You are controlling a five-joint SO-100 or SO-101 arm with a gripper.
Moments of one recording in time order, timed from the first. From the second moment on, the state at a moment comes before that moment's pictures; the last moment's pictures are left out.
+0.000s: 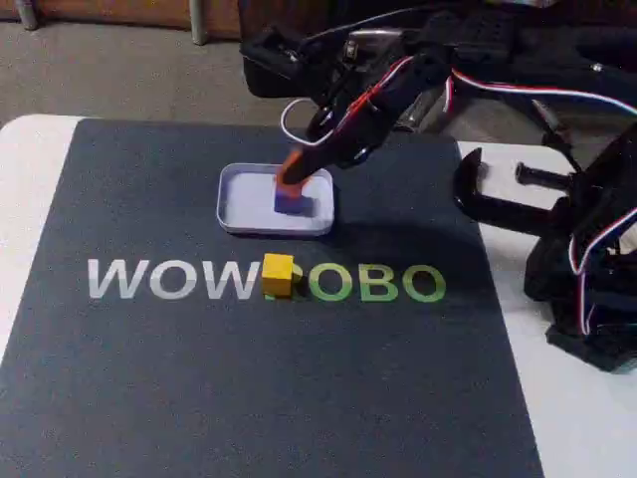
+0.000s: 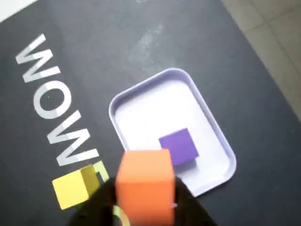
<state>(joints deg) 31.6 100.1 115.5 42.8 -90.3</state>
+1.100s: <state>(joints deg) 20.3 108.6 133.7 38.3 -112.9</state>
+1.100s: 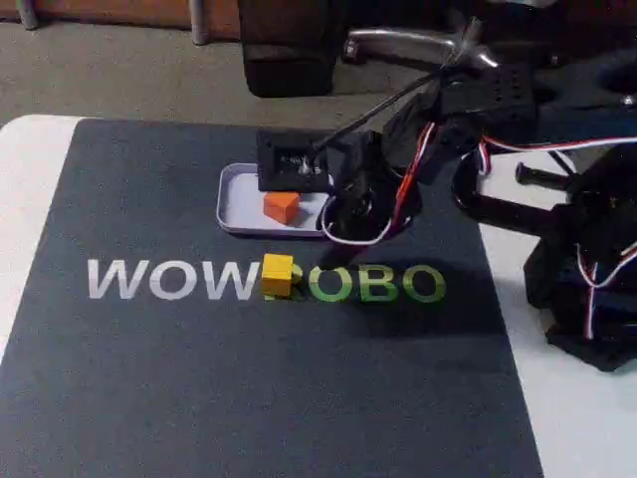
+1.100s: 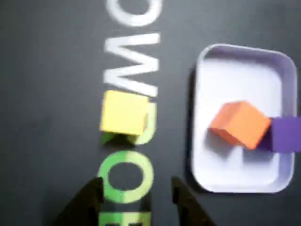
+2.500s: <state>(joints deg) 19.4 81.0 111.8 36.8 -88.9</state>
